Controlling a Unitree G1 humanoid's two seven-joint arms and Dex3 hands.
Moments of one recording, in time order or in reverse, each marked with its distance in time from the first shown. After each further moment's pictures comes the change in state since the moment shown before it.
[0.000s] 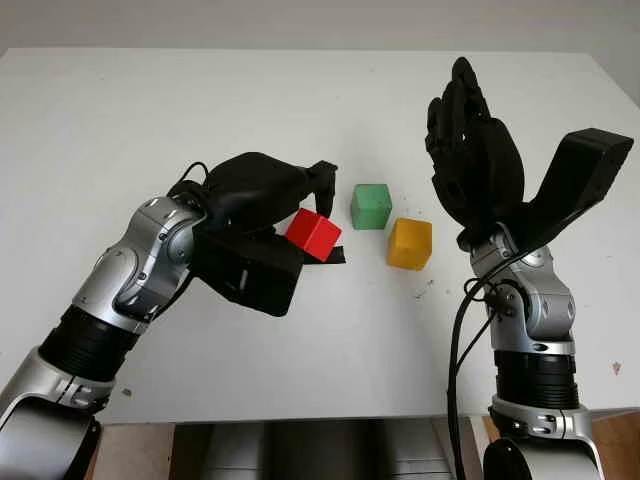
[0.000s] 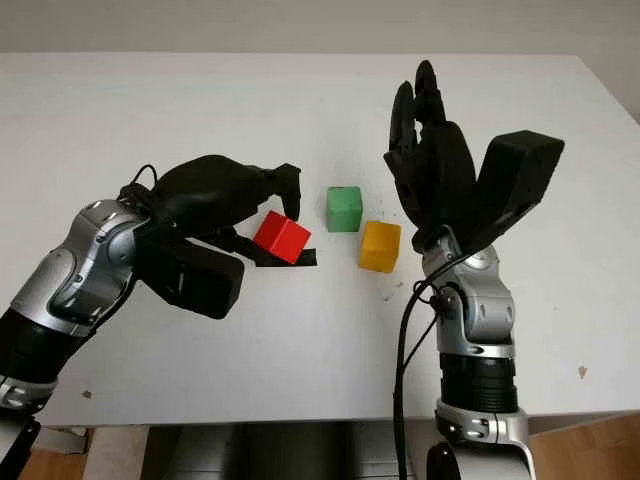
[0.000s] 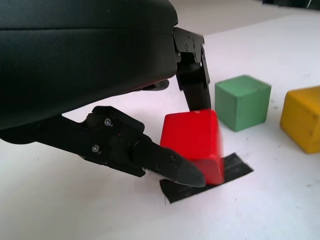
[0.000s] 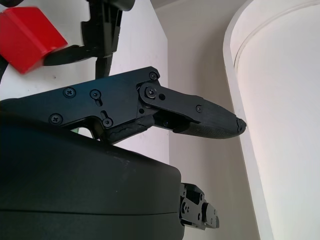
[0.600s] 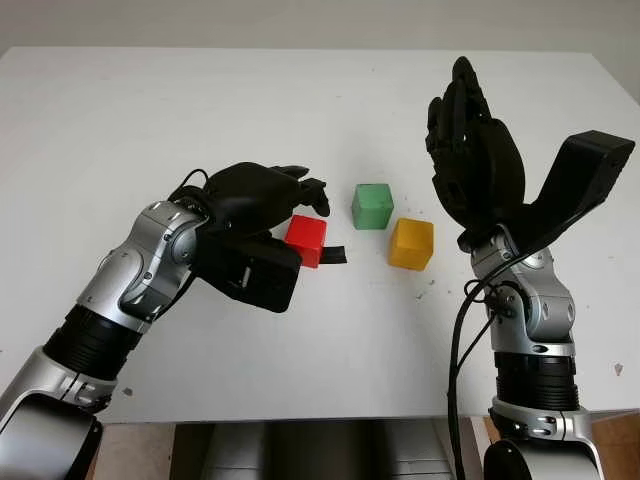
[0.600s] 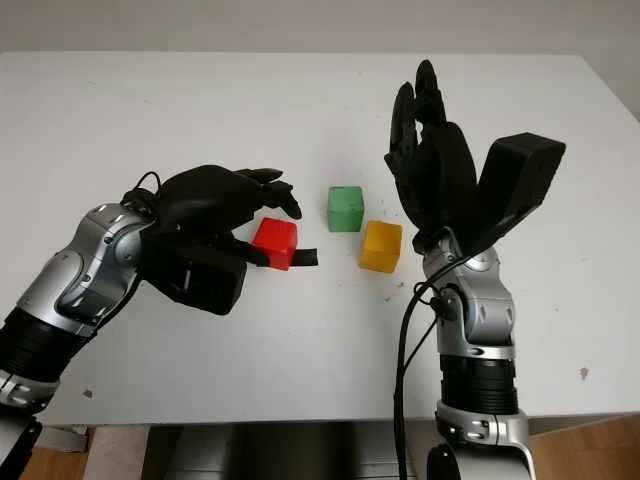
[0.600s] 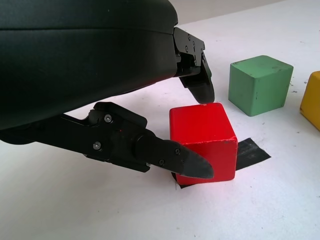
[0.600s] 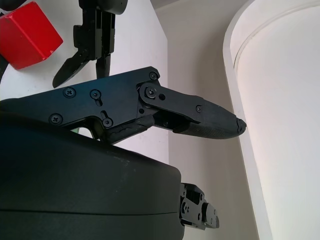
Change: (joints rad) left arm -0.001 -0.006 -0.002 0.056 -0.003 0.004 -0.010; right arm 0.006 0.001 0.000 0.000 -0.004 -0.010 0.001
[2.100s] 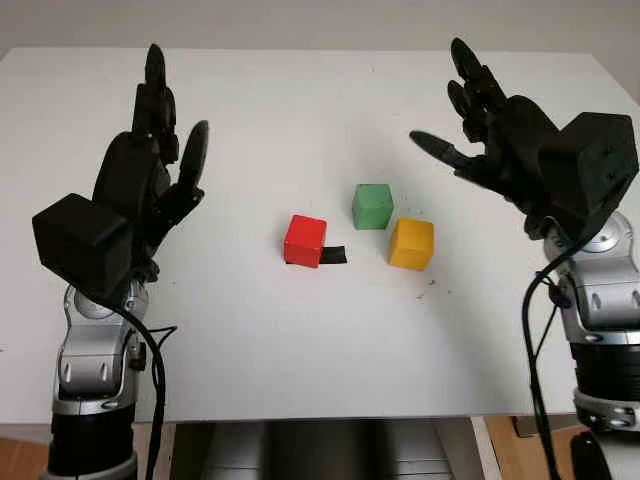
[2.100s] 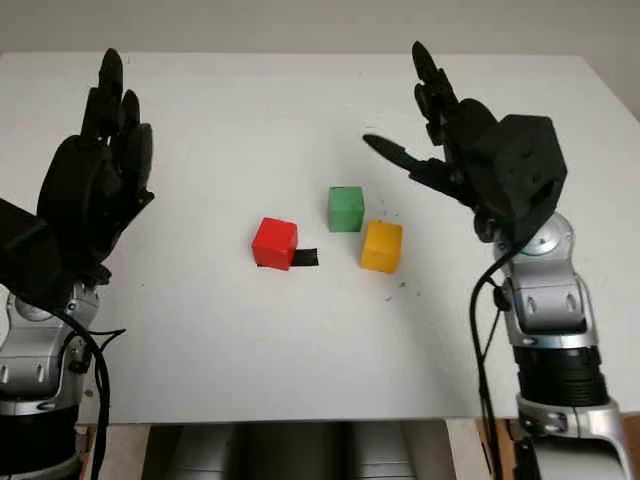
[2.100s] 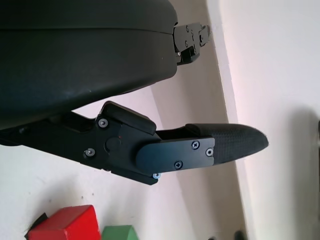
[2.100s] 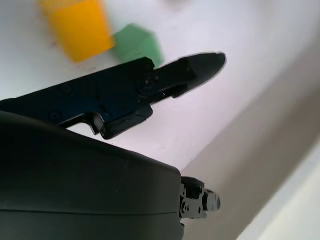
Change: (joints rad) left arm 0.406 -0.353 0.573 -0.303 -0.830 0.215 0.456; right arm -0.006 -0.475 0.133 -0.011 -0.425 -0.081 0.279
